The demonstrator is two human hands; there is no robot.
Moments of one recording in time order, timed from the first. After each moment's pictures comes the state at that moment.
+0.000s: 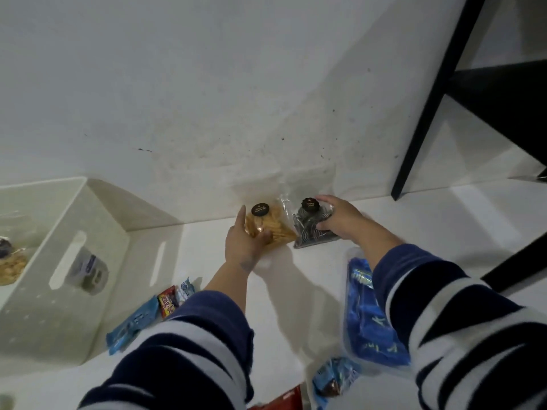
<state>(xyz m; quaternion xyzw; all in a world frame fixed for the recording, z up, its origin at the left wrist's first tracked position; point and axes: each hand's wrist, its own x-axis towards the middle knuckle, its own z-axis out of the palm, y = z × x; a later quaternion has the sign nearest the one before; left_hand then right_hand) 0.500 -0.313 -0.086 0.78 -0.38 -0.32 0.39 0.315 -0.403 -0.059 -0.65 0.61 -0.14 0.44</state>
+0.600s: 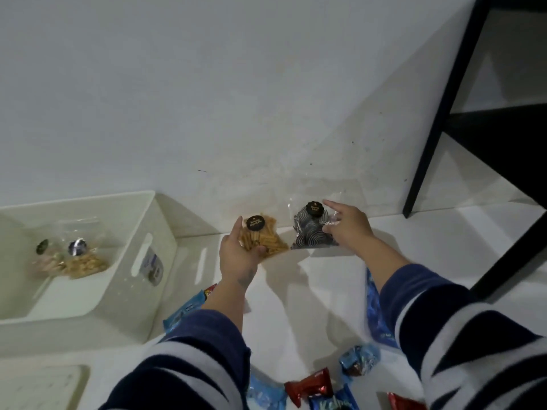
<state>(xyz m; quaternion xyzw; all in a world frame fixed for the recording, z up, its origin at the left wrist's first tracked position) 0.544 -0.243 -0.039 0.76 -0.37 -0.26 0.46 0.341 -0.338 0.002 -0.66 0.59 -0.25 0.39</state>
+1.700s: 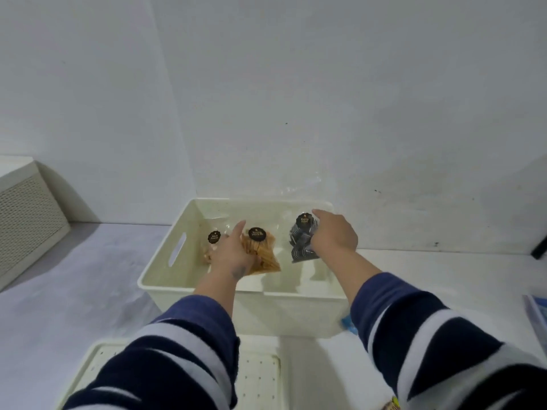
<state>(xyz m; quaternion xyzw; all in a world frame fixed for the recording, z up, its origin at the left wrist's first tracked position) 0.911 -0.061 0.051 0.83 -0.41 -0.22 0.30 0.741 -0.137 0.100 -0.74 0.62 -0.17 0.18</state>
